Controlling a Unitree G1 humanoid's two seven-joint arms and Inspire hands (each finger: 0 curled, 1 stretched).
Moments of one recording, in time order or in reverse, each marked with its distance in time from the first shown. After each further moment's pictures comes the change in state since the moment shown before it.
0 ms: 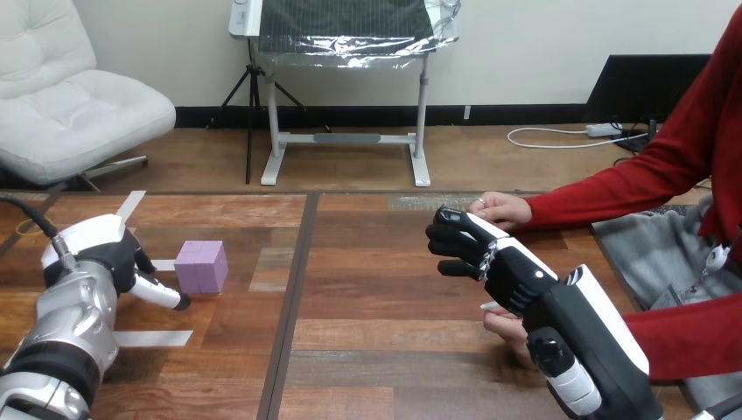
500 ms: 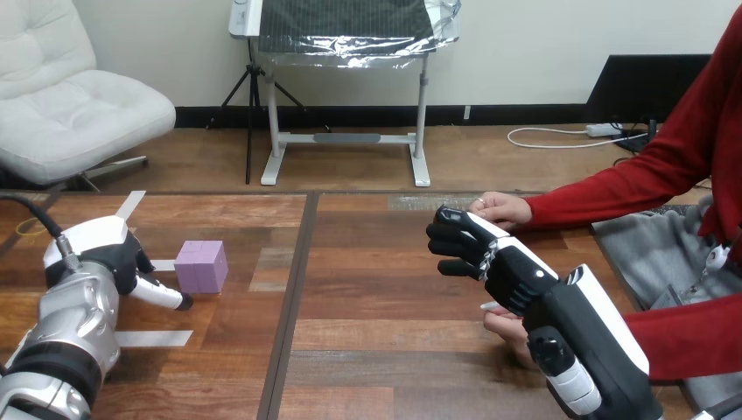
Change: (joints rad) left arm 0.000 0.000 -0.023 0.000 0.020 0.005 -0.001; right arm 0.000 0.005 -0.001 0.000 0.000 0.000 0.000
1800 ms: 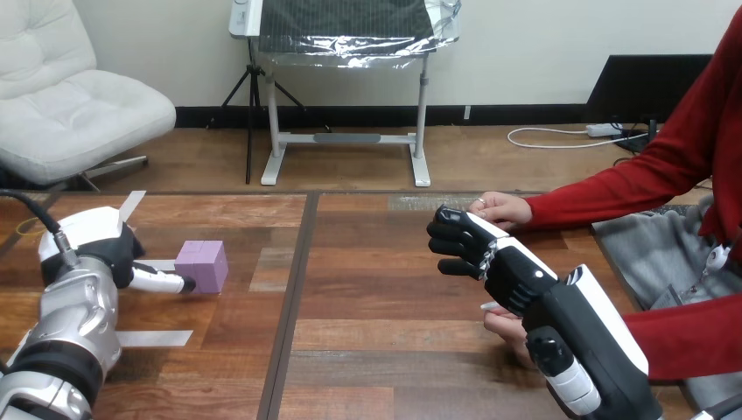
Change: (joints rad) left arm -0.001 0.000 -0.003 -0.012 0.008 0.021 0.053; right arm 0.000 0.001 0.000 0.000 -0.004 0.000 -0.001
